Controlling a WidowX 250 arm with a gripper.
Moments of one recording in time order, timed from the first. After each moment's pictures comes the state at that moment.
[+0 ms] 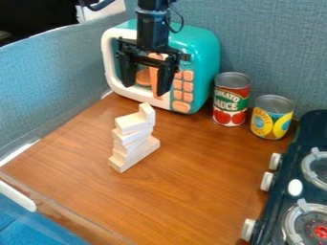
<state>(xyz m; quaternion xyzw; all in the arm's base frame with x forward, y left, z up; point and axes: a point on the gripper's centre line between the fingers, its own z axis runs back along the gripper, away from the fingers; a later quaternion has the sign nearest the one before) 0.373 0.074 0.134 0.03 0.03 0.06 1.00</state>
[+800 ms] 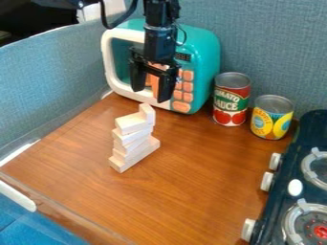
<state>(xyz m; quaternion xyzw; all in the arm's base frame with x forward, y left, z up) 0.408 0.089 0.104 0.03 0.03 -0.06 1.00</state>
